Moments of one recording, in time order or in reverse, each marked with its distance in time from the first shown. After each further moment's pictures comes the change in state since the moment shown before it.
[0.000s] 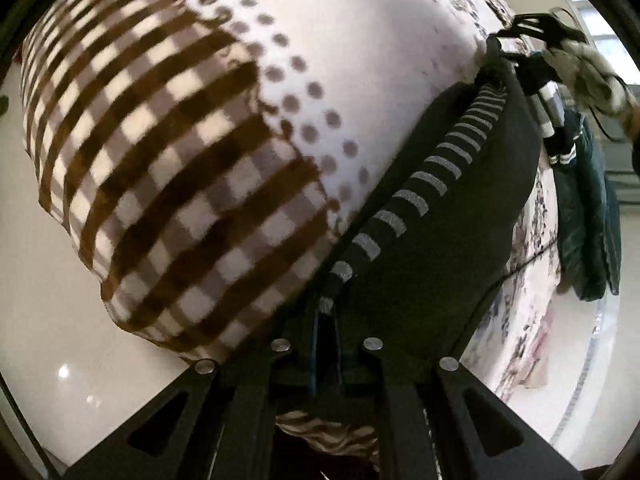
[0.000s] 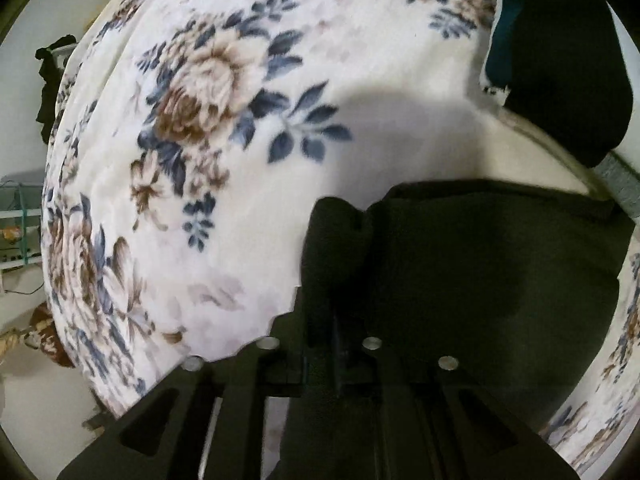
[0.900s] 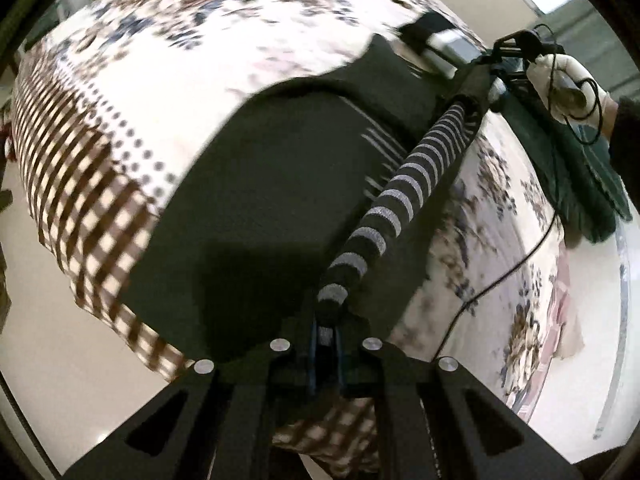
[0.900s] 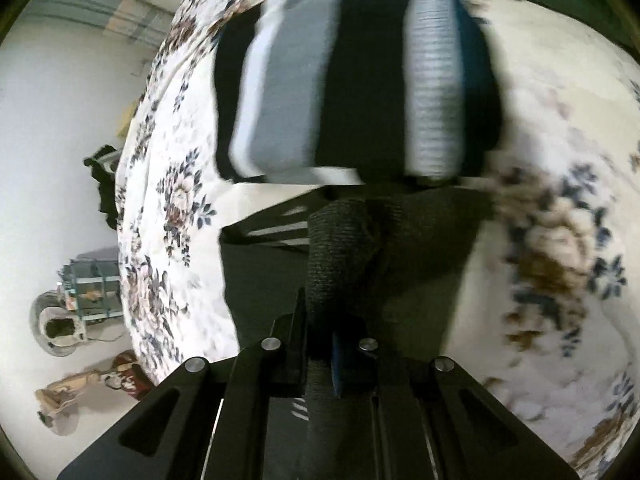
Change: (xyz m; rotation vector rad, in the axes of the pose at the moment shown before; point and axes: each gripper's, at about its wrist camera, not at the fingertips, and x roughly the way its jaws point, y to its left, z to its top) left arm -0.021 -0.157 -0.073 0.250 -0.182 0.081; right arm -0.157 -0.228 -0.069 0.184 -0.207 0.210
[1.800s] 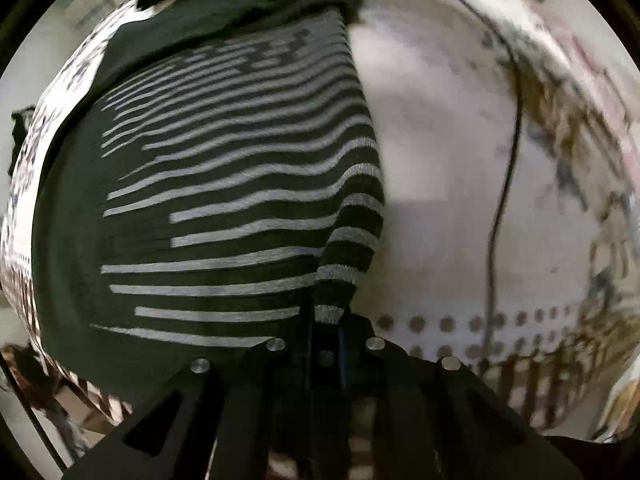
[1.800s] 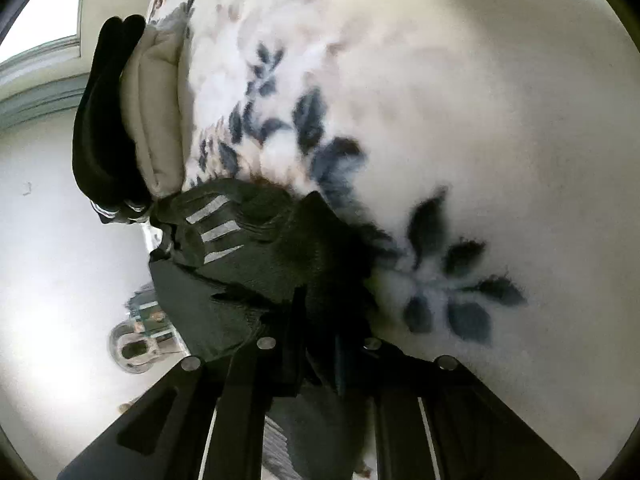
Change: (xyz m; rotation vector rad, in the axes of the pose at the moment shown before) left arm 0.145 -0.231 -0.183 0.696 0.116 0.288; right arm 0.037 -0.331 -0.013 0.241 0.047 0.318
